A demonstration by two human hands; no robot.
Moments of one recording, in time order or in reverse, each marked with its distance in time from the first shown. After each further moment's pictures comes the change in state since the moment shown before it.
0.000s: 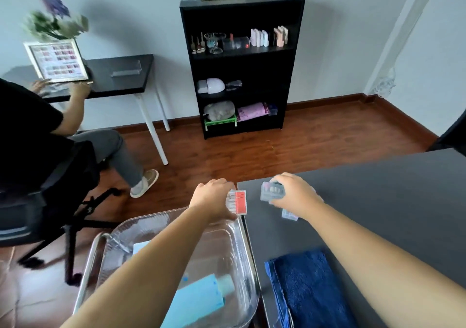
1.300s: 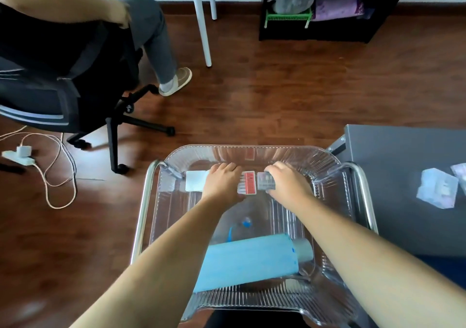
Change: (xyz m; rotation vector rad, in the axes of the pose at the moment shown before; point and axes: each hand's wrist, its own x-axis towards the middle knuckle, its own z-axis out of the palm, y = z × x) left_hand -0.053 -0.184 0.176 -0.086 -0.100 -0.238; right_hand 0.058 -0.098 0.260 -0.192 -0.373 -0.151
